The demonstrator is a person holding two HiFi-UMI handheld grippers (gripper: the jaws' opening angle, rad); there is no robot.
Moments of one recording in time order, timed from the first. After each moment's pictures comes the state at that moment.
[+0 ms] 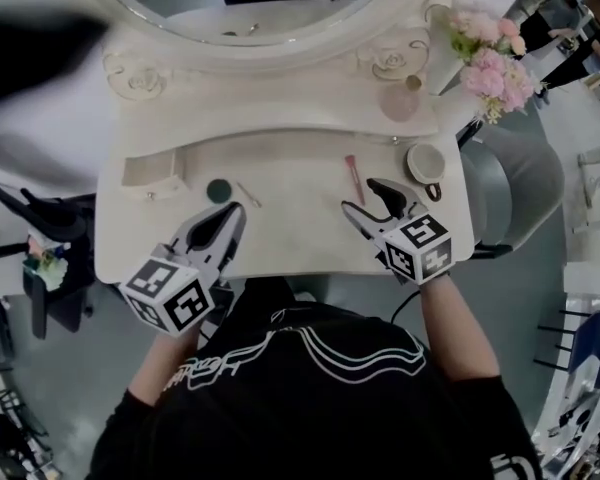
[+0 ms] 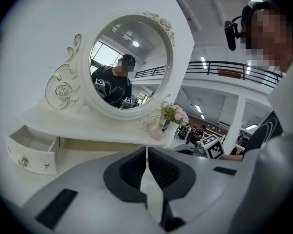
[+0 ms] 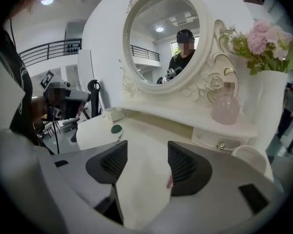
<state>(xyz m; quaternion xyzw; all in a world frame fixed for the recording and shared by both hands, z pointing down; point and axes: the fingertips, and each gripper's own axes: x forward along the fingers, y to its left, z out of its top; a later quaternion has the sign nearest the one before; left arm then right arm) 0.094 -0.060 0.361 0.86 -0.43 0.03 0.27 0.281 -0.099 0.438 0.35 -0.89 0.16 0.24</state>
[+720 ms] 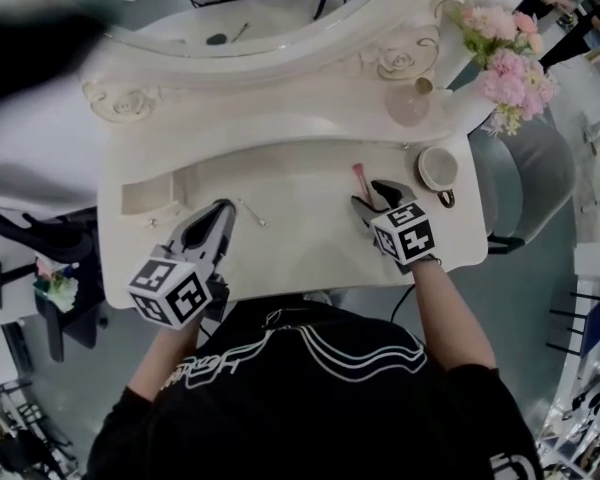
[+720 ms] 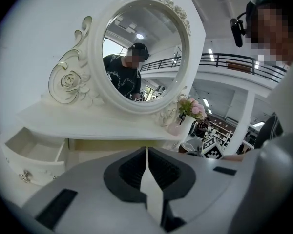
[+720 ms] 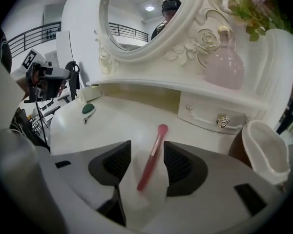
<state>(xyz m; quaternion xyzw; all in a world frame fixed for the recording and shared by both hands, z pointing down) 0.060 -0.124 0.408 0.84 -0.45 0.07 0.29 0.301 -0.157 0.534 0.40 -0.83 0.21 0.34</state>
